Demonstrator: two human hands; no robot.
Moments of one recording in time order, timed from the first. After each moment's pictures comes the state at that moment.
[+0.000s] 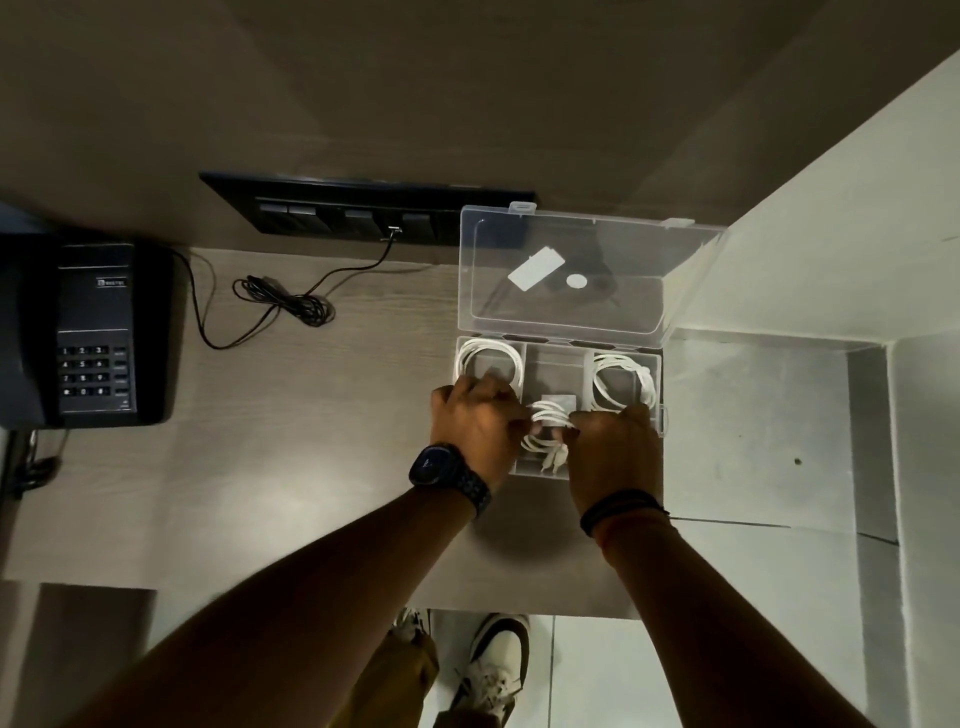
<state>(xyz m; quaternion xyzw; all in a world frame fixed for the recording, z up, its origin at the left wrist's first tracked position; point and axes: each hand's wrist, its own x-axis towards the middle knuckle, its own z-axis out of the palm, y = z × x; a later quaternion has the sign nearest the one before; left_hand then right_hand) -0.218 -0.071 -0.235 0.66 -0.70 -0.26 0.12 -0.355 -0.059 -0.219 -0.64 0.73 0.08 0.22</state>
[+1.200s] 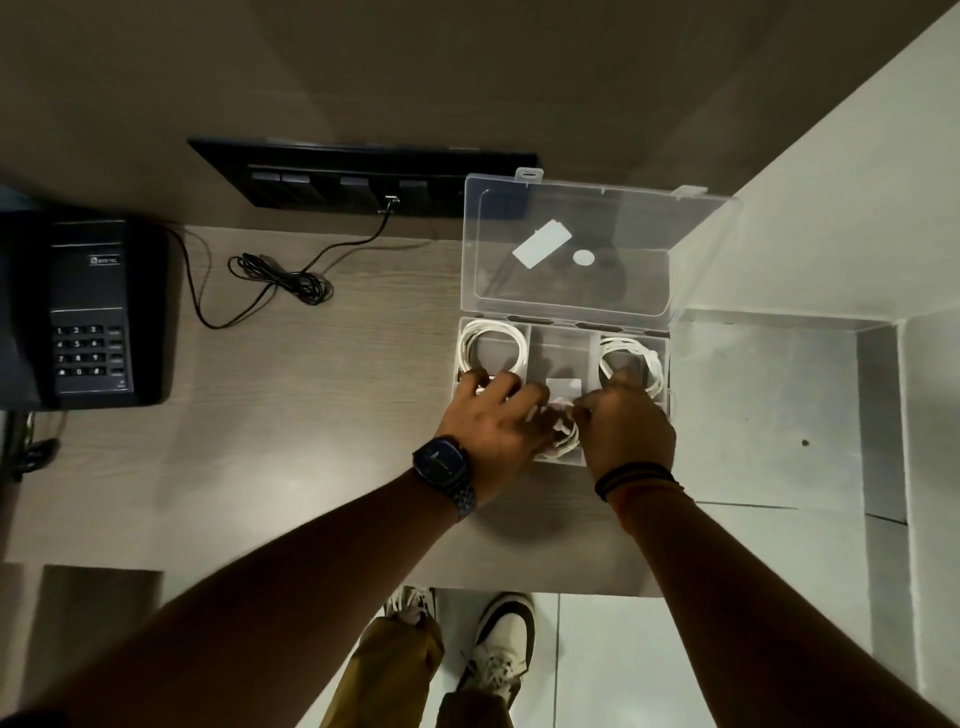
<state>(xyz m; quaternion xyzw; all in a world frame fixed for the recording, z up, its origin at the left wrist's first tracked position) -0.210 -0.052 -0.232 0.45 -0.89 -0.10 0.05 -0.361 -0.058 -0.235 -0.59 0.78 0.03 0.20</state>
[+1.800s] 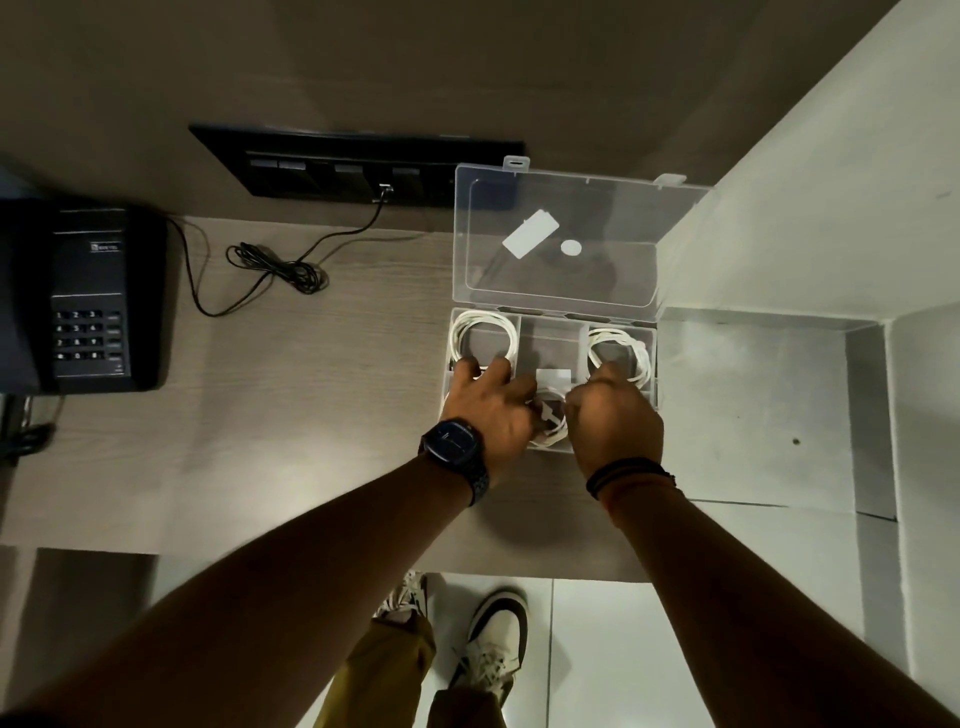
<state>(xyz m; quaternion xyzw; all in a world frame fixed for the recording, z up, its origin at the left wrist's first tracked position) -0.226 -0.050 -0.233 0.48 -0.86 -0.13 -0.08 -0.367 -0.047 -0.238 -0.63 0.75 0.04 0.18</state>
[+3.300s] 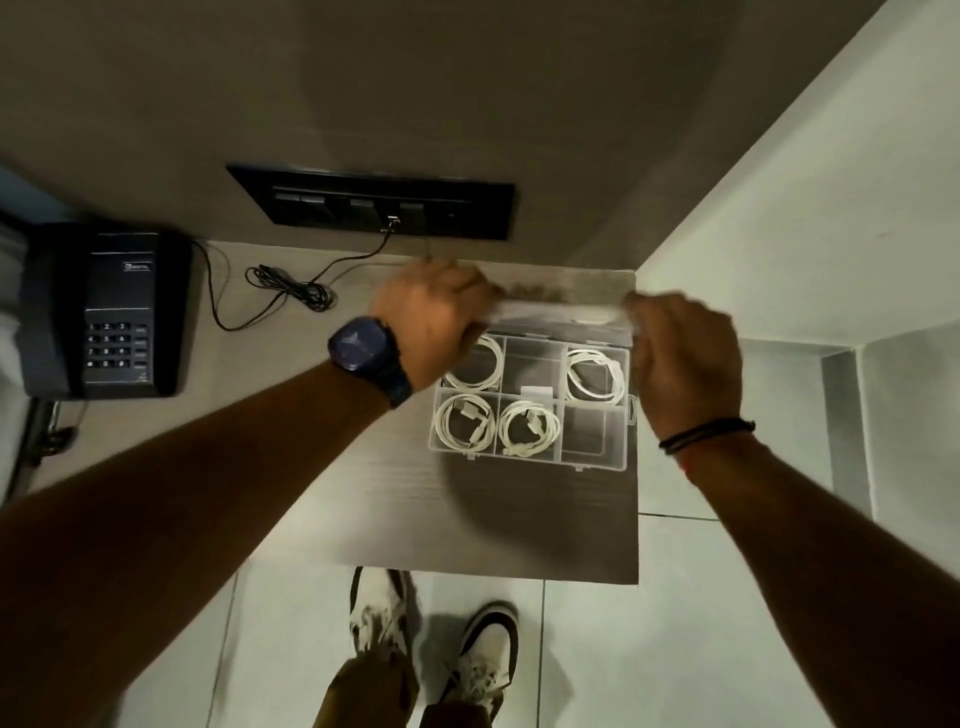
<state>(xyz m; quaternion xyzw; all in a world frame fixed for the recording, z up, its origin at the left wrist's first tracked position) -0.176 -0.120 -0.141 0.47 -0.87 -0.08 0.12 -0.415 -0.092 -0.153 -0.77 0.61 -0.20 -0.01</state>
